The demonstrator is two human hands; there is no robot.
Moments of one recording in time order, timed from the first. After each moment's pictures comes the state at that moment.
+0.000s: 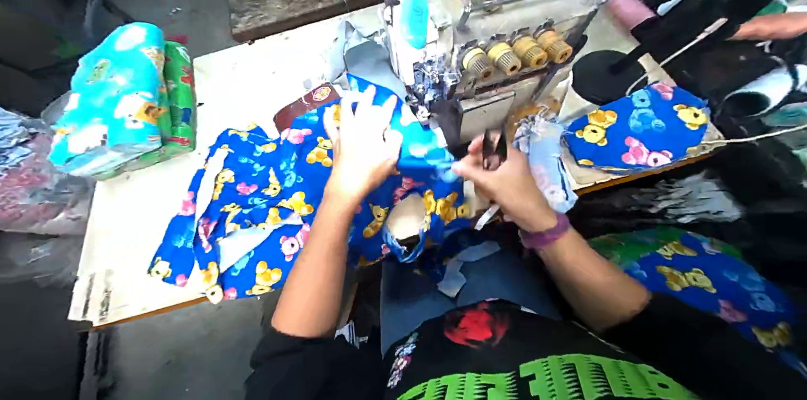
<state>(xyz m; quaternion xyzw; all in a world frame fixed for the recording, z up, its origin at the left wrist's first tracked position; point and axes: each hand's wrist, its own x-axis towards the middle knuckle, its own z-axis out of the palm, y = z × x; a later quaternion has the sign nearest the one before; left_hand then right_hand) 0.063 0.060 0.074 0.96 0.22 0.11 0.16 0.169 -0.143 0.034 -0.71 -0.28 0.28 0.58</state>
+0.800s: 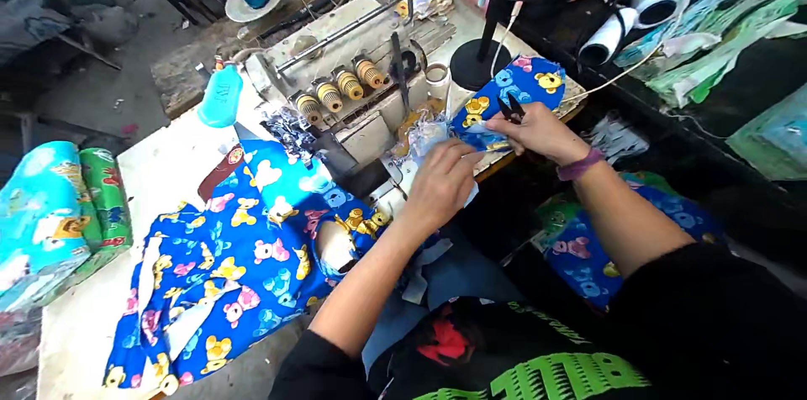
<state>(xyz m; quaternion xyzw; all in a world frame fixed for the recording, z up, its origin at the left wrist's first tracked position) 0.176 -0.124 0.012 0.90 -0.18 0.28 0.28 0.328 -0.300 0.013 -0.81 -0.24 0.21 0.50</state>
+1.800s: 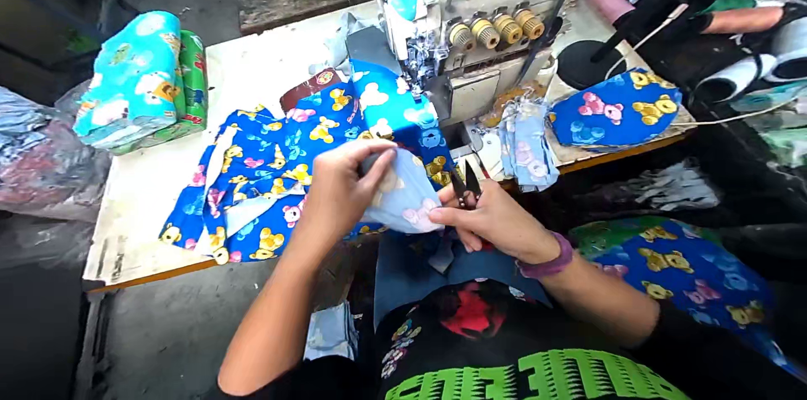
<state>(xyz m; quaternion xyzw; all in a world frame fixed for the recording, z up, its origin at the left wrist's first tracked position) -0.026 -0.001 0.114 0.89 0.15 0.25 0.36 0.108 -0.186 0.075 -0.56 -0.31 0.48 0.60</state>
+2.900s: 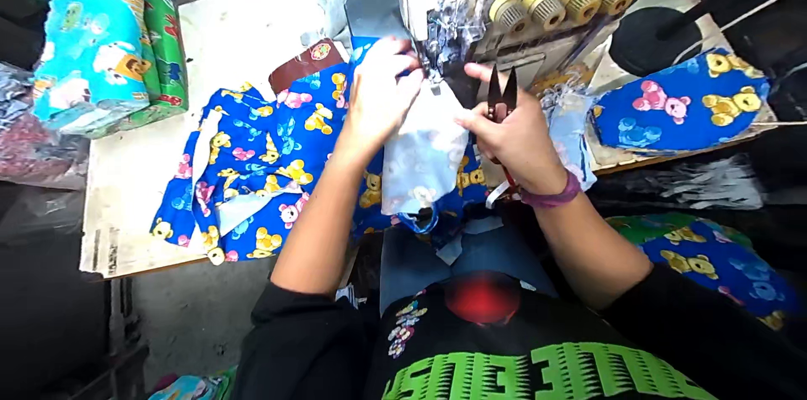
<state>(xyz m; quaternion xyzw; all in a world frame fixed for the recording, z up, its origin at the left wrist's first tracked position) 0.087 0.065 0.072 0.92 0.17 0.23 0.29 0.176 -0.123 0.049 -0.66 -0.33 0.26 0.63</state>
